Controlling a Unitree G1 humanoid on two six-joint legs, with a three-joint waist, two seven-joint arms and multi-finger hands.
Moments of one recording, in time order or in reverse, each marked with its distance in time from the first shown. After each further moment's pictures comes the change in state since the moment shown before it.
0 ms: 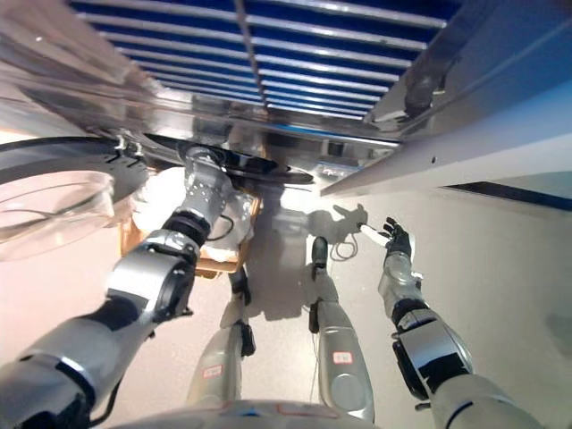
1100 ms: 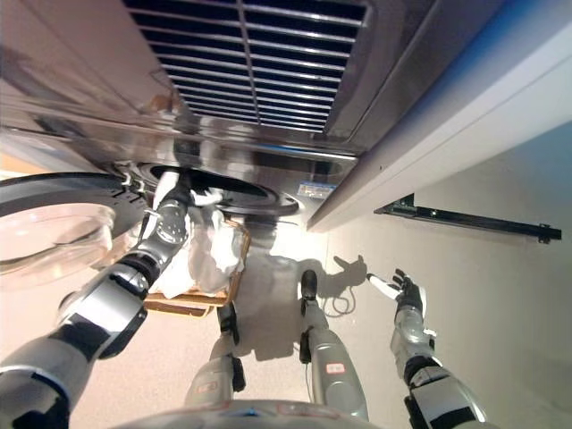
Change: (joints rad) left arm 0.306 0.240 -0.632 0.151 1.154 0.249 -0.014; right arm 0.257 -0.044 -0.055 -0.029 -0.062 -0.029 0.060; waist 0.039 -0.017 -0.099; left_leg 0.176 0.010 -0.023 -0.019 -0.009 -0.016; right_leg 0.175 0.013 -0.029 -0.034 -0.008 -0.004
